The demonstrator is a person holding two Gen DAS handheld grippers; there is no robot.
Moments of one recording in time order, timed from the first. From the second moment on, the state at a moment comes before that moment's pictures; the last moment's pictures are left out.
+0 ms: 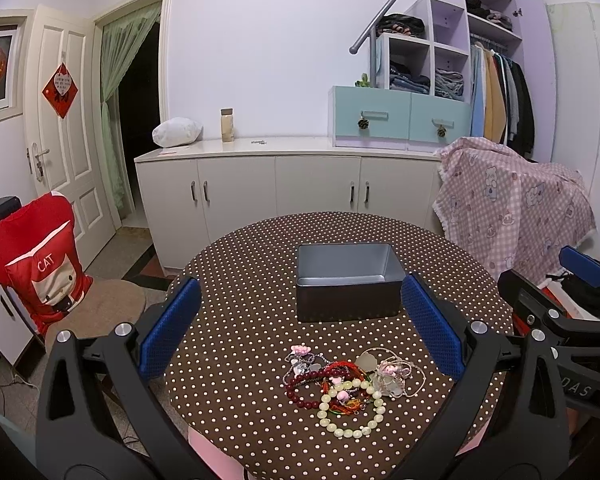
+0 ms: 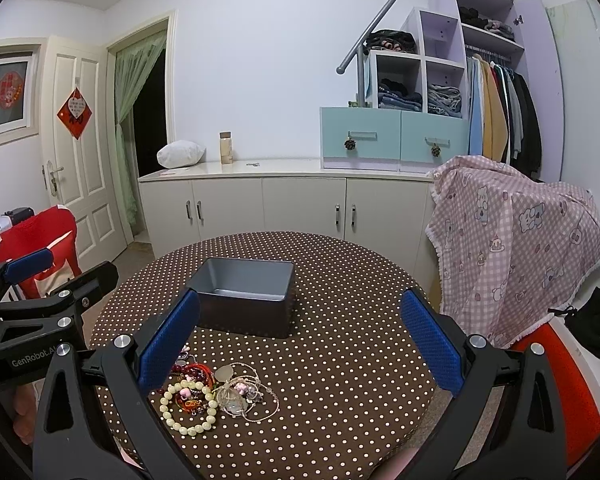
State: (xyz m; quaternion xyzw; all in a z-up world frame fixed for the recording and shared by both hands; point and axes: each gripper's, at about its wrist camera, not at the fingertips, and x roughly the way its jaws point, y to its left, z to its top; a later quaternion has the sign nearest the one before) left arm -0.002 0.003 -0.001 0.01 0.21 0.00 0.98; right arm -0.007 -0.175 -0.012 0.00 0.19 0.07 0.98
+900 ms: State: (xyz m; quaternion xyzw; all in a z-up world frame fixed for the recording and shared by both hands) left arm 0.034 0.027 -0.089 0.01 0.37 -0.01 0.93; right arm 0.037 -0.160 -0.095 0.00 0.34 0.07 0.94
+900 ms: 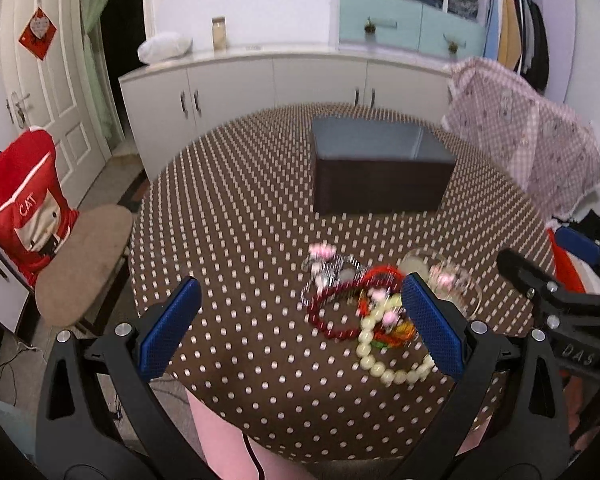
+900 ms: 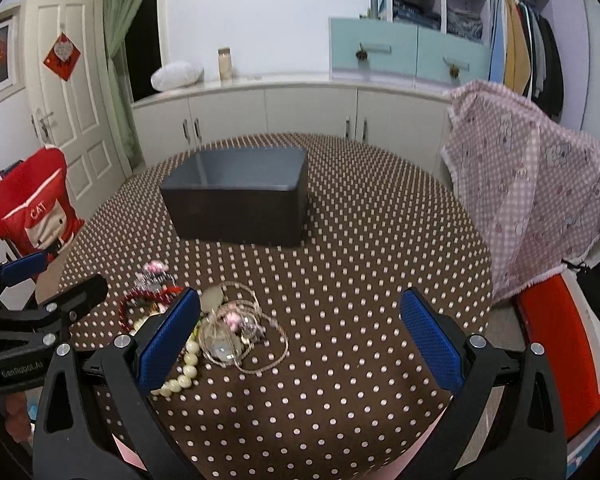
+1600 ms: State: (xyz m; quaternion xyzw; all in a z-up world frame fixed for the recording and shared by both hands) left arm 0.030 0.014 -0.138 0.03 0.43 -0.03 0.90; right arm 0.045 -0.158 -0.131 0.00 0.40 0.07 0.91
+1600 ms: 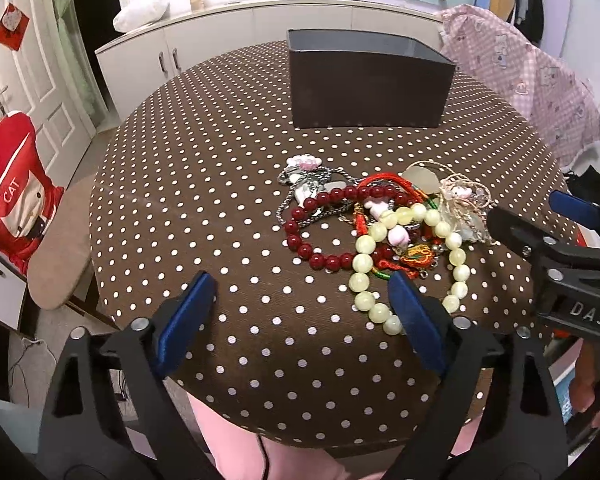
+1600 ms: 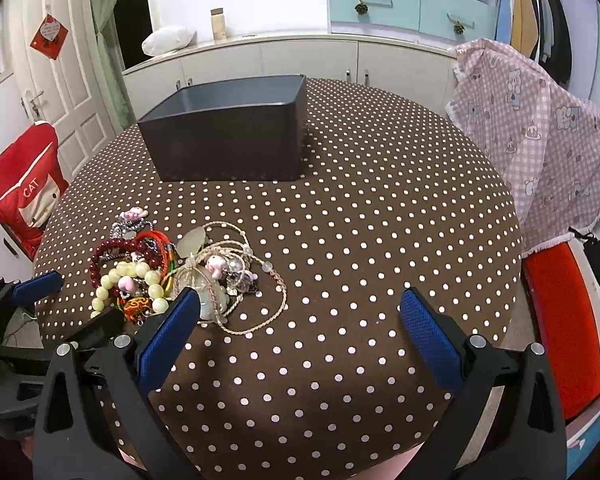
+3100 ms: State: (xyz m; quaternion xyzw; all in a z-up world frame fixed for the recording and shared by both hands) left arm 0.029 0.110 -0.129 -0.10 0.39 0.01 0.91; right arm 0.037 -0.043 -0.115 -0.03 0.35 0.36 0.86
